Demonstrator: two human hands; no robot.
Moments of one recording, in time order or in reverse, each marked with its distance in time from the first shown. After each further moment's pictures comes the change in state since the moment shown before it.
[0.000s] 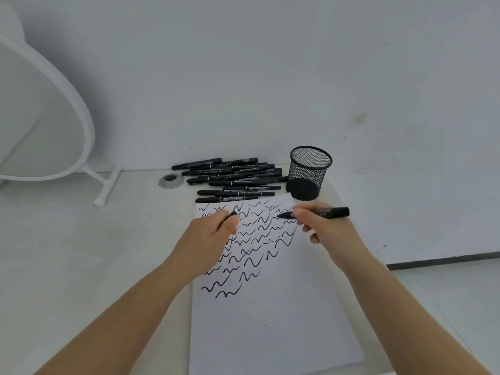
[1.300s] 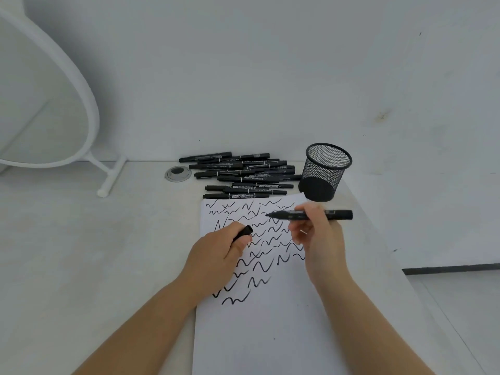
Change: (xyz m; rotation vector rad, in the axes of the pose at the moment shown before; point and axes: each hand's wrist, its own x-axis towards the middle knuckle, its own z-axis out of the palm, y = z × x) left_hand -0.006 -0.021 0.023 0.112 -0.031 0.065; right_hand -0.009 0.004 0.049 0.455 0.084 -0.075
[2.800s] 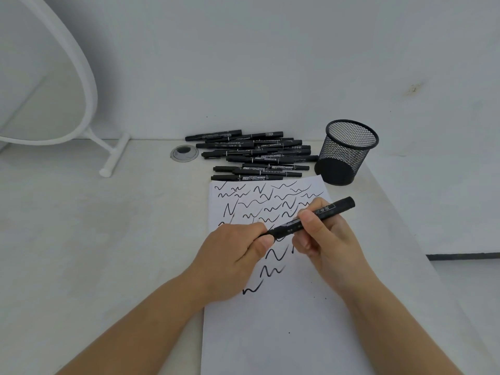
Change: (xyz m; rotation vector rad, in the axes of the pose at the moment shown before) left_hand -0.013 0.009 -0.006 -0.081 -0.077 0.183; right_hand -0.011 0.017 -0.009 -0.023 -0.430 0.056
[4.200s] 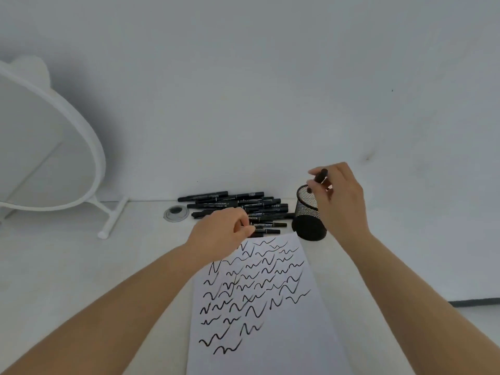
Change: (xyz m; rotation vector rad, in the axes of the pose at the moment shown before) left_hand 0.105 -0.007 -0.044 0.357 0.030 -0.174; right_hand 0.089 -0.102 -0.046 -1.076 0.441 -0.696
